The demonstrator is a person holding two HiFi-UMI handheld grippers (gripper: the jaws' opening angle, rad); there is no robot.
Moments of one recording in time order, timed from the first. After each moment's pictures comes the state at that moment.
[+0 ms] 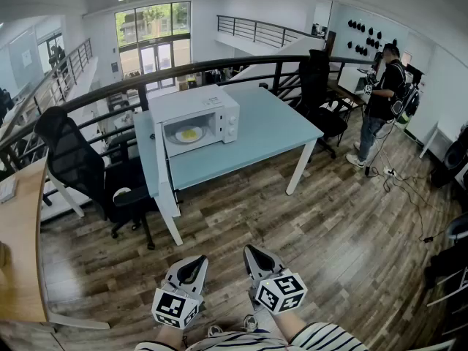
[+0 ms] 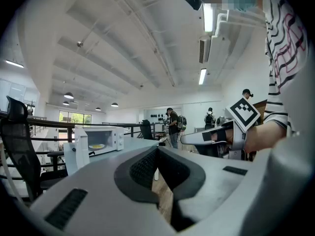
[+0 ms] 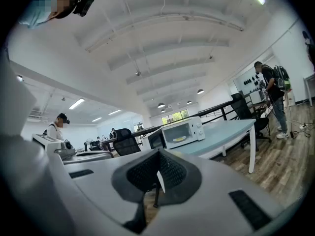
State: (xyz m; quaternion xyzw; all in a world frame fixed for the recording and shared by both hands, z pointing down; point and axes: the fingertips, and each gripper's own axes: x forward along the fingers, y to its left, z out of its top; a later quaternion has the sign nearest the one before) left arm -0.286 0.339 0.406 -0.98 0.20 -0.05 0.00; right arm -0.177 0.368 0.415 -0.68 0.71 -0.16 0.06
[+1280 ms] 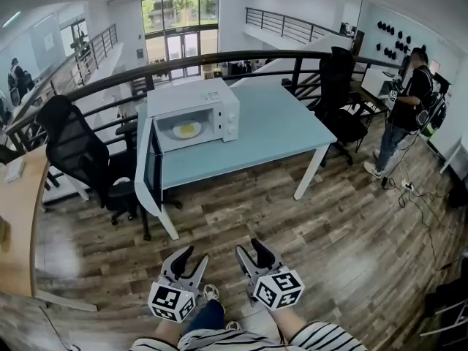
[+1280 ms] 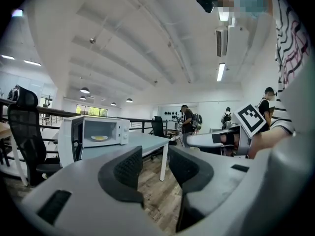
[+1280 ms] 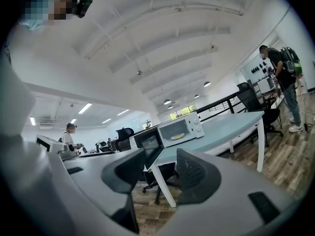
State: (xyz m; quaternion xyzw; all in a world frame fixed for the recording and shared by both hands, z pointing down) left arm -0.162 0.324 0.438 -0.96 0.28 -0.06 -0.05; right arm -0.043 0.350 0.448 -0.63 0.75 -0.18 0.07
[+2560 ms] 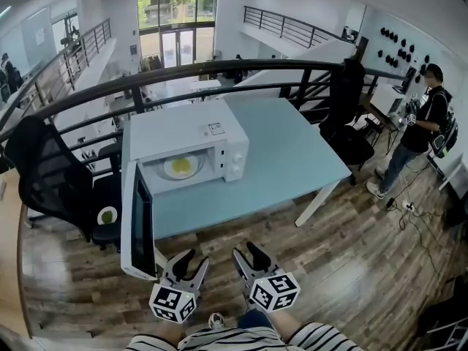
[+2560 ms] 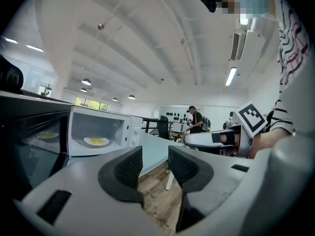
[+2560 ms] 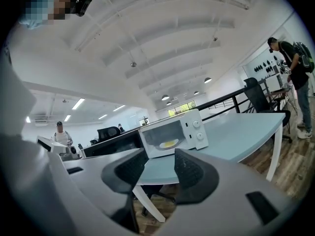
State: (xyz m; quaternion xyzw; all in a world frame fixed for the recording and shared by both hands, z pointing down) left arm -0.077 0.050 0.462 -0.96 0.27 -0.05 -0.09; right arm 0.032 0.074 0.460 -0.64 0.75 -0.19 0.04
